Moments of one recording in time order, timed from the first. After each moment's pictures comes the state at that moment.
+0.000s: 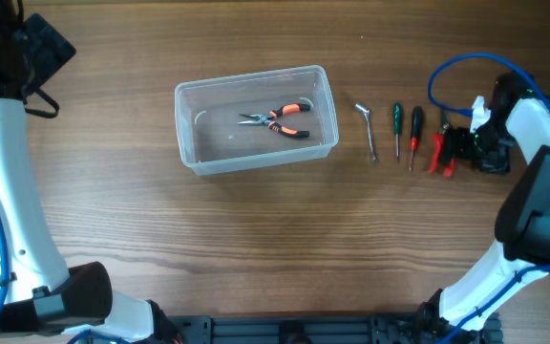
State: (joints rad) left arm 0.19 1.69 2.14 -1.40 -0.31 -0.56; right arm -0.34 2.01 1.33 -0.91 0.01 -0.12
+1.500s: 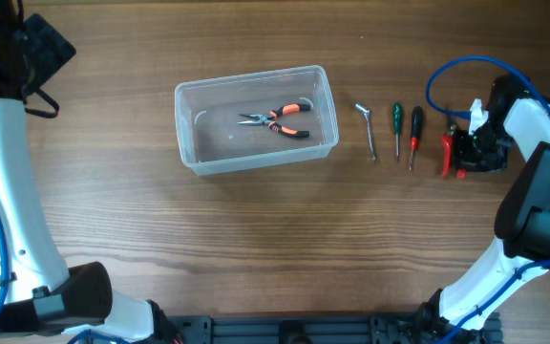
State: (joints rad) left arm 0.19 1.69 2.14 -1.40 -0.31 -0.56; right arm -0.34 2.02 1.33 -0.91 0.03 -0.13
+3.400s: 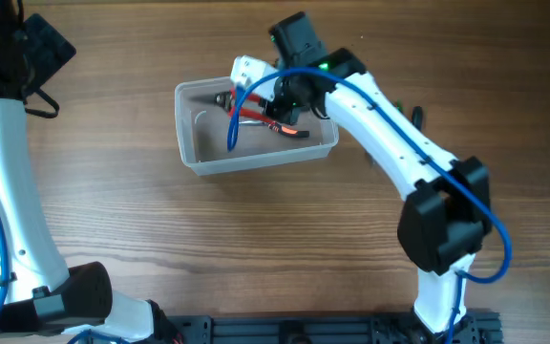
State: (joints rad) left arm 0.19 1.69 2.14 -1.40 -0.31 -0.56; right arm 0.54 2.06 1.81 -0.81 -0.24 -0.83
